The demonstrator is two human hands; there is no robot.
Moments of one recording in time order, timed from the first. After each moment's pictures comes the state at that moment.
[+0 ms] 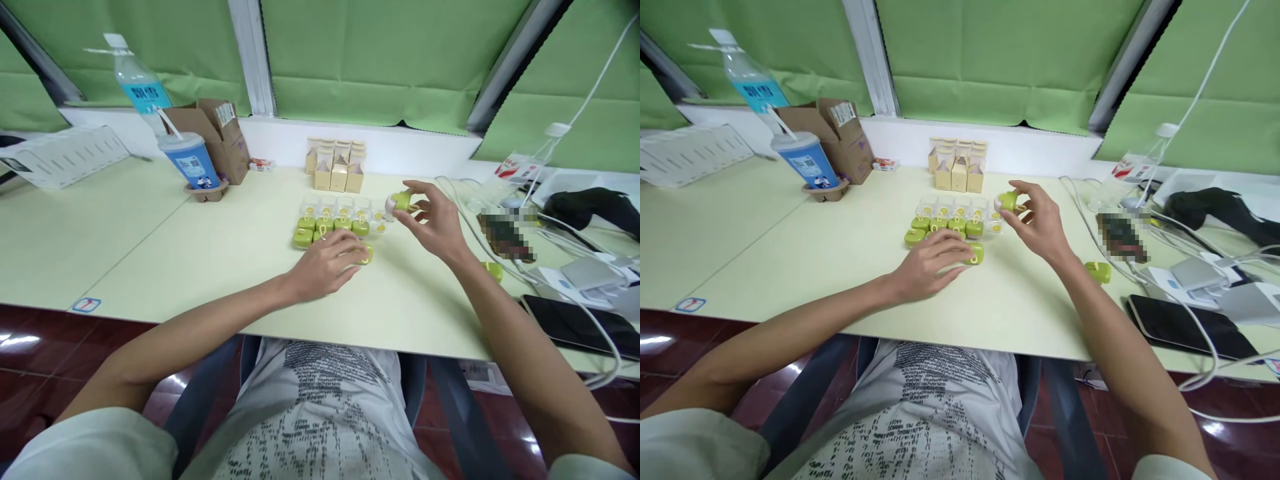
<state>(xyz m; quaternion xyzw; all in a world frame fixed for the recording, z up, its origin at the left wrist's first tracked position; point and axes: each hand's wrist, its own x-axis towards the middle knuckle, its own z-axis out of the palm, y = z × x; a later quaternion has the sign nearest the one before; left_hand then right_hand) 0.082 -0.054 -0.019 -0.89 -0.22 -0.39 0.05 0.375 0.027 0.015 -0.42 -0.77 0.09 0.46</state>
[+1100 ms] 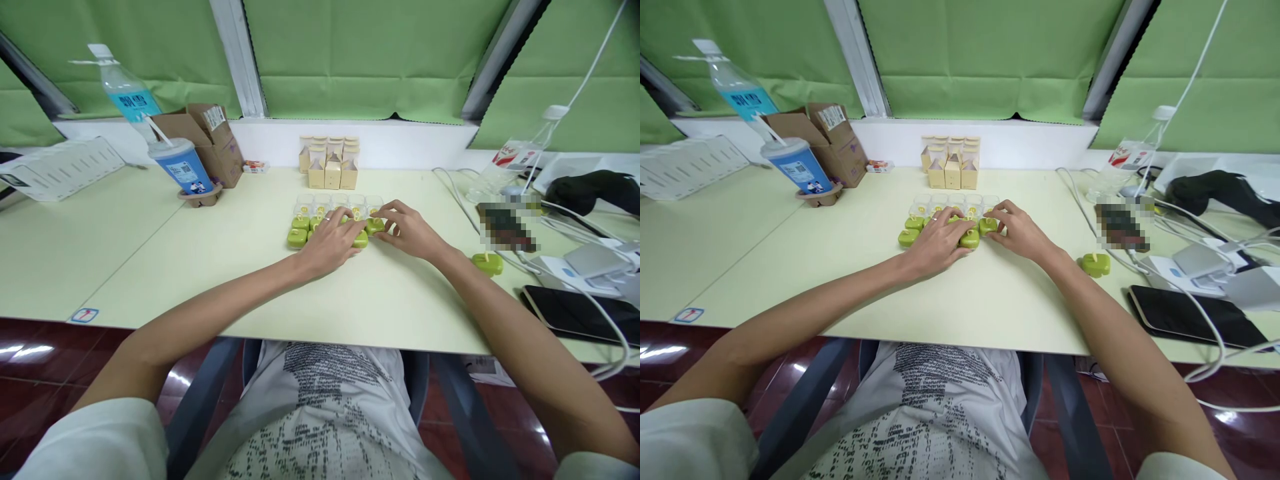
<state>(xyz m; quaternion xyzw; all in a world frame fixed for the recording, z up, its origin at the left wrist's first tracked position) 0.110 -0.010 -0.017 -0.90 -0.35 -0.24 0.08 0.383 0.050 -0.024 -0.37 -0.88 0.10 0.29</state>
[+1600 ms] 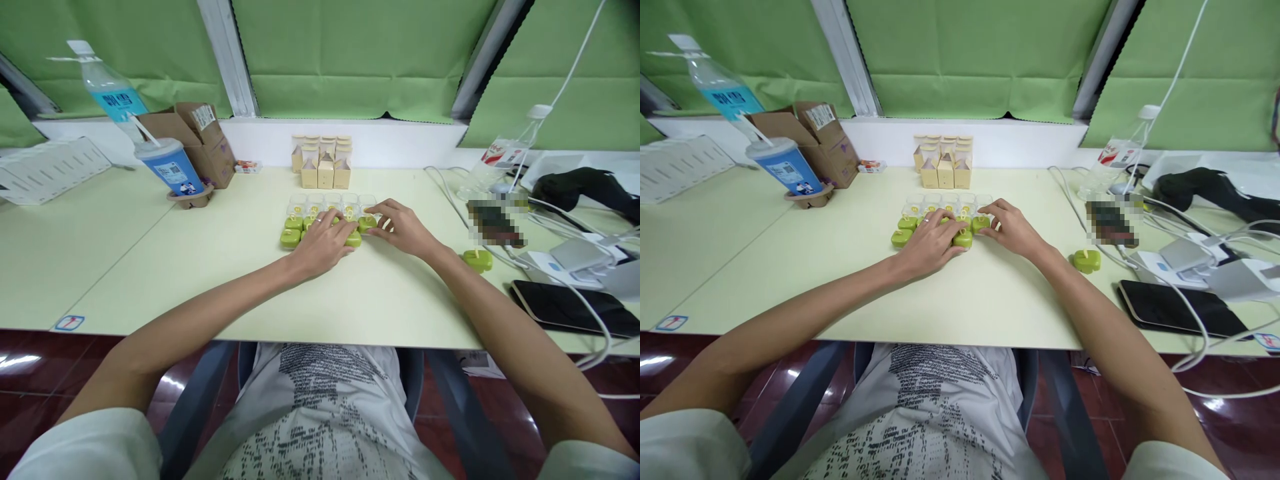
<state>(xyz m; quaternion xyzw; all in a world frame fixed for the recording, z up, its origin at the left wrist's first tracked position) 0.107 -0.008 -0.022 -0.90 -0.35 -0.23 0.10 0.378 0.049 -0.023 -0.39 -0.85 0.14 0.33</state>
